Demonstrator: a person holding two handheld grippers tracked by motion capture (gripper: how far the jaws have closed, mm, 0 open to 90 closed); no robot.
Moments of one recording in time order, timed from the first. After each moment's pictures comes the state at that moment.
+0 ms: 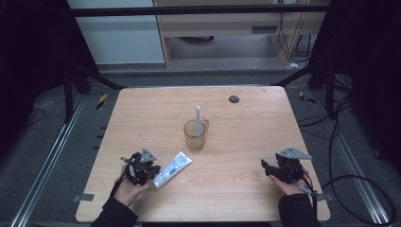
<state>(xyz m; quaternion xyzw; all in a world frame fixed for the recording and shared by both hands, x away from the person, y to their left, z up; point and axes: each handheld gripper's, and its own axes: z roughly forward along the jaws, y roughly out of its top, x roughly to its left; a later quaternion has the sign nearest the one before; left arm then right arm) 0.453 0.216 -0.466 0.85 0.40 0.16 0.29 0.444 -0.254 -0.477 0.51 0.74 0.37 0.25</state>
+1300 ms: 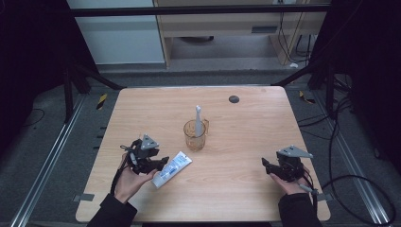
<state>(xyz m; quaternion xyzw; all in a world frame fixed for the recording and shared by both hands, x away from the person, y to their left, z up) 0.466 0.197 -0.415 0.85 0.39 0.18 0.32 0.447 -0.255 -0.473 0.51 0.74 0.37 0.26</state>
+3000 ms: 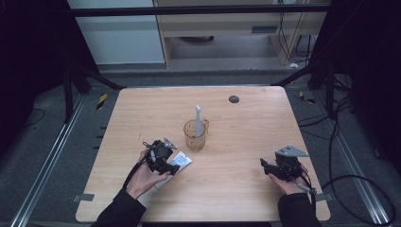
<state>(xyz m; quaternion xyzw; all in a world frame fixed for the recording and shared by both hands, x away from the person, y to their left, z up) 0.489 0.159 -0.447 0.90 0.37 0.11 0.22 0.450 -0.251 -0.476 0.50 0.75 0.35 0.26</state>
